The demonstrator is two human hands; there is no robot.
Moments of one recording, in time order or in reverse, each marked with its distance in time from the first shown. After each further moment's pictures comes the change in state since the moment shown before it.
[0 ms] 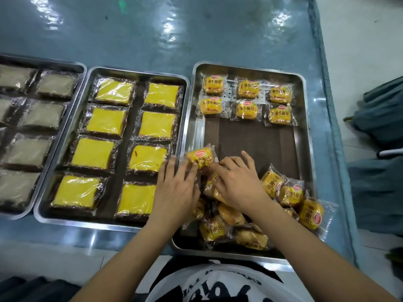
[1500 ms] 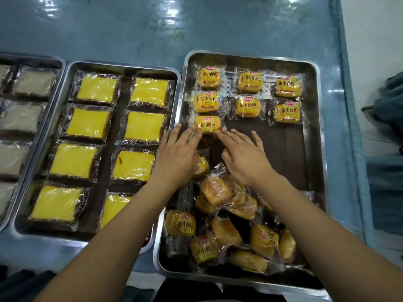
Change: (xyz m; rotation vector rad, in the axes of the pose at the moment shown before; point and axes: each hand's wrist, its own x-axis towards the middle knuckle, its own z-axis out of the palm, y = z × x) left_hand 0.119 -0.001 0.003 -0.063 -0.009 0.022; right_hand 0.076 0.068 0.005 0.223 -0.060 0.080
